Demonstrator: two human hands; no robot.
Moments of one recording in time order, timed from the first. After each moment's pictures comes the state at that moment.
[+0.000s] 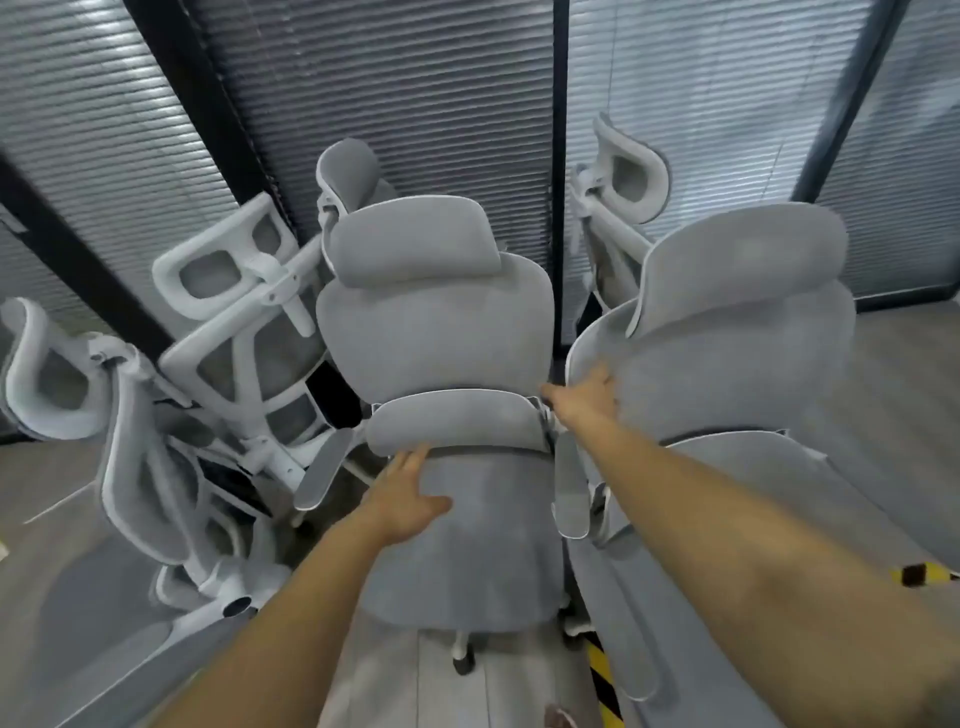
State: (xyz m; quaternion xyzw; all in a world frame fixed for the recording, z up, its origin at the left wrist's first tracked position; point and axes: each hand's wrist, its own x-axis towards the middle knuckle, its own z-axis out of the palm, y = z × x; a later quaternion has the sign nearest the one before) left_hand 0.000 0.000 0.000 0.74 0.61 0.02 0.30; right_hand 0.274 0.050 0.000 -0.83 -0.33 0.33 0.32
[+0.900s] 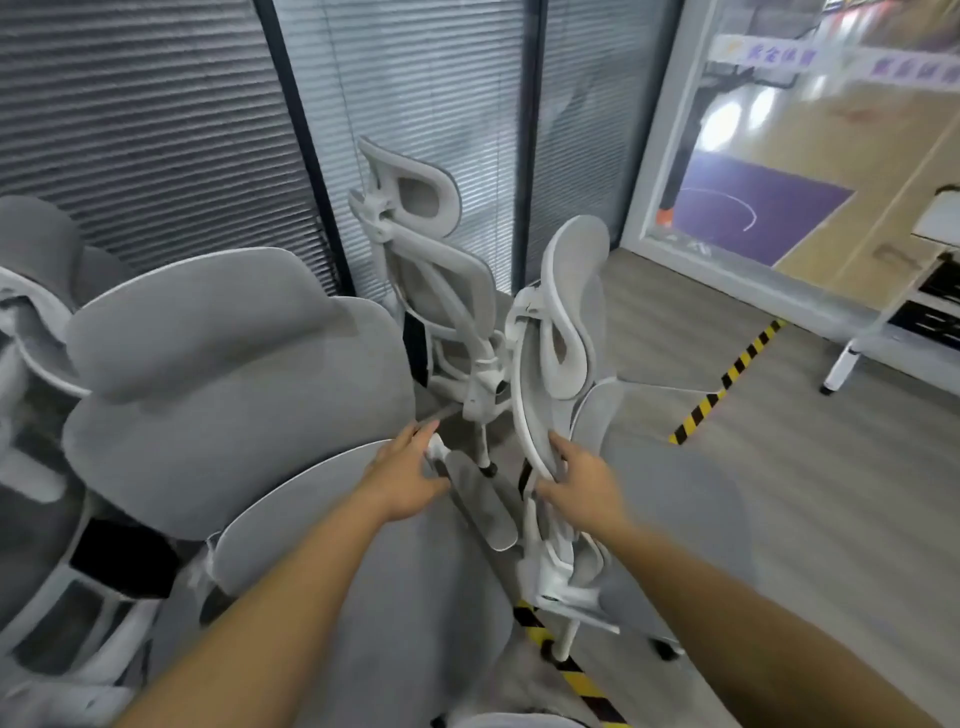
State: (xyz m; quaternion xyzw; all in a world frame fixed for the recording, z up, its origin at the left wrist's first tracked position) left_hand 0.099 0.134 -0.005 0.90 0.31 -0.06 0.29; right_hand 0.260 -0.078 -0.019 -0.88 -0.30 0.21 0.30
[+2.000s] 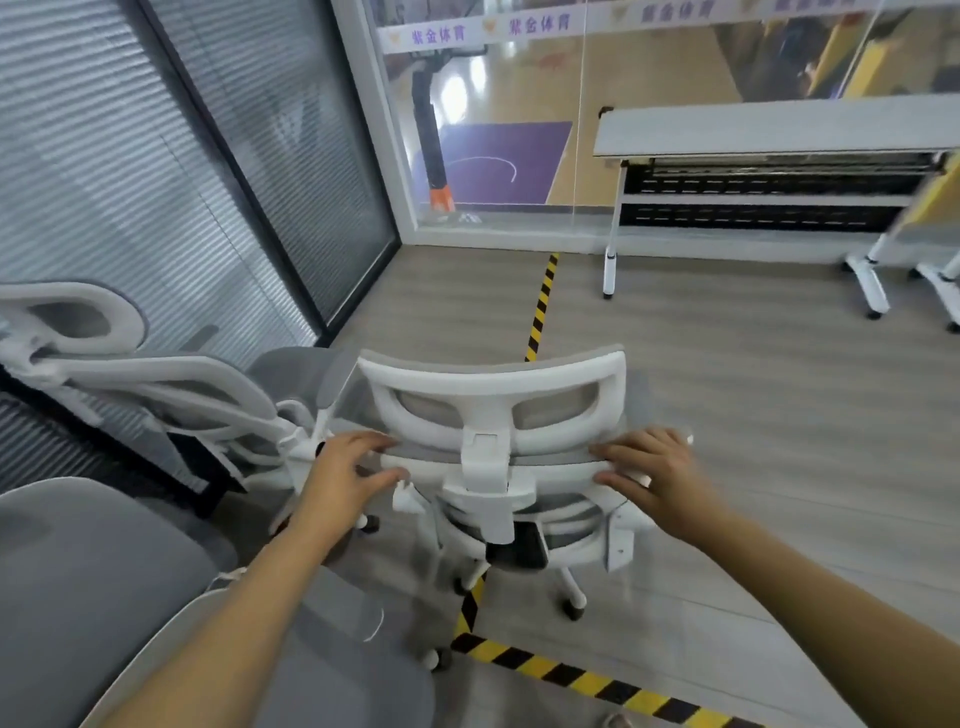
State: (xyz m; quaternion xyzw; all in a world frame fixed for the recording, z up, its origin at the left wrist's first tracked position) left_hand 0.302 0.003 0.028 0.94 0.05 0.08 0.34; right_hand 0.364 -0.385 -0.020 -0.91 -0.28 -0.12 0.28
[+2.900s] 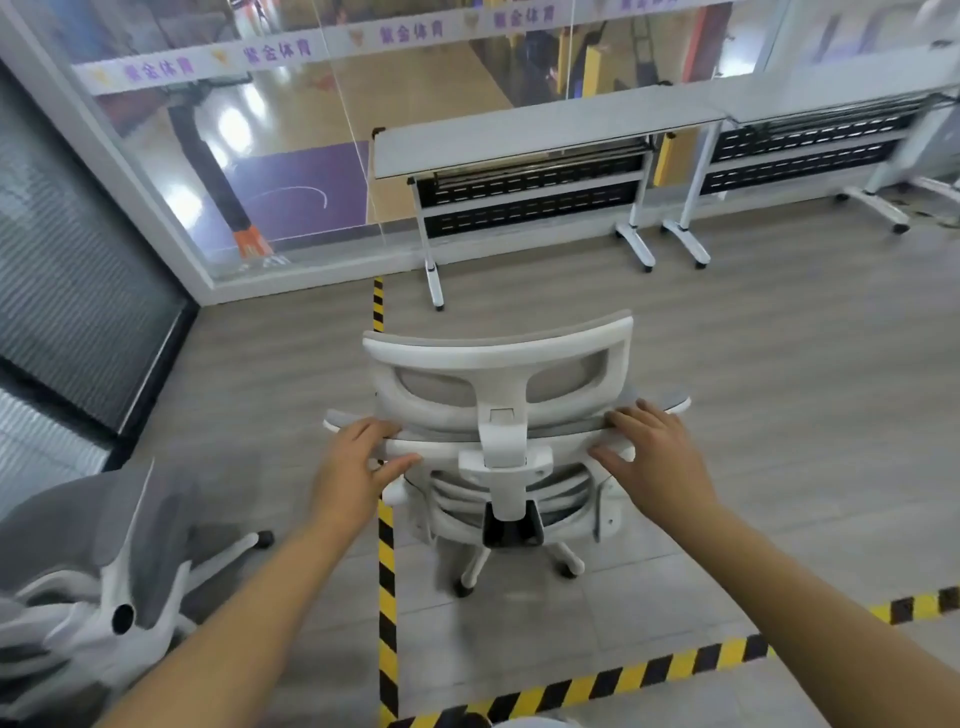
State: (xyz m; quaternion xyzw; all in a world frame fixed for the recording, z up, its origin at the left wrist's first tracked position) left_hand 0.470 -0.196 -0.010 0.93 -0.17 0.05 0.32; right_hand 0.360 -0.535 0.002 -0.96 0.06 -0.17 0.20
